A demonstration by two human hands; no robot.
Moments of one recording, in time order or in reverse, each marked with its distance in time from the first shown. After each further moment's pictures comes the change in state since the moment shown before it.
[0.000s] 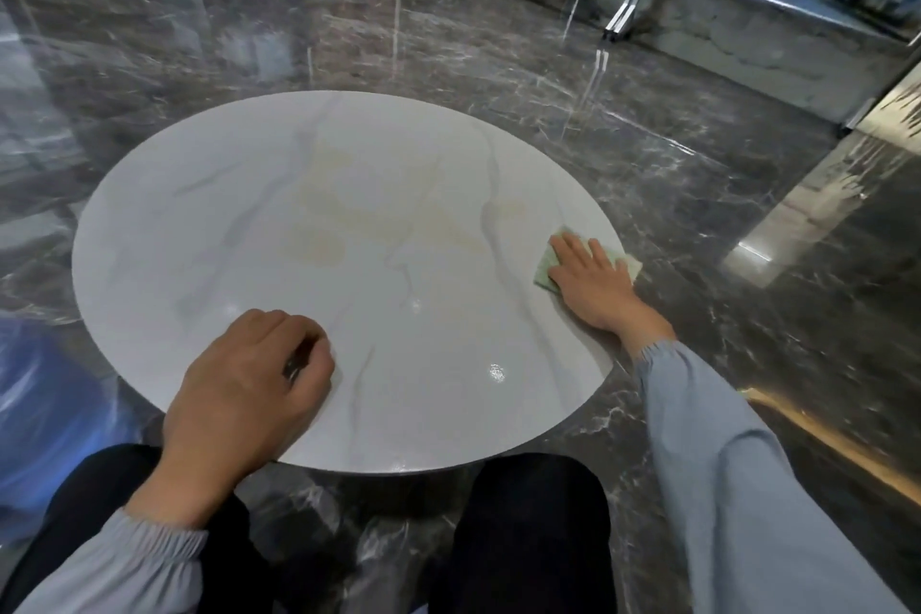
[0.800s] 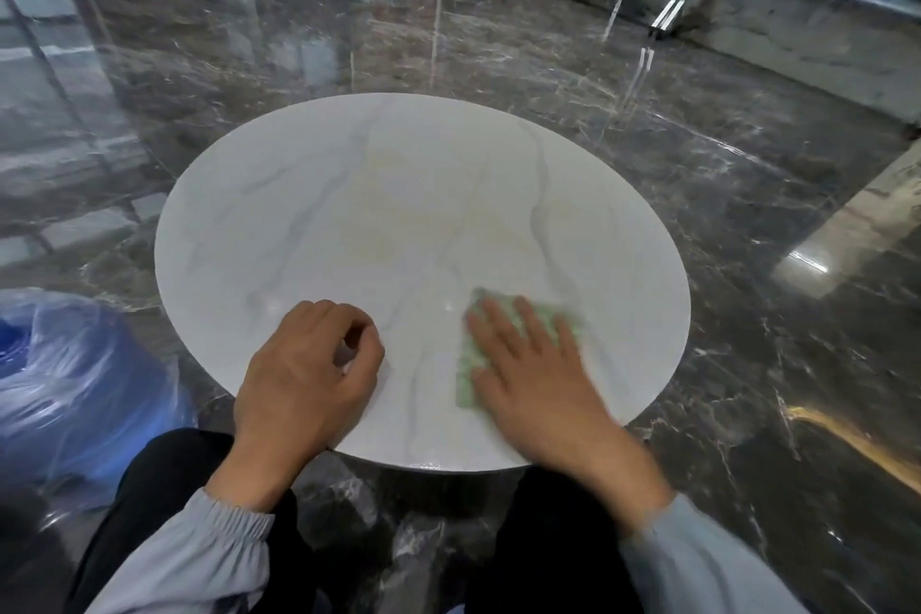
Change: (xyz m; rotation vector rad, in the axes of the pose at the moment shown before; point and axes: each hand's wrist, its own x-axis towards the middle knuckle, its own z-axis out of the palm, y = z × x) left_hand 0.001 0.000 -0.002 -0.103 0.084 -0.069; right_hand -0.137 -0.130 0.054 -0.074 0.090 -0.416
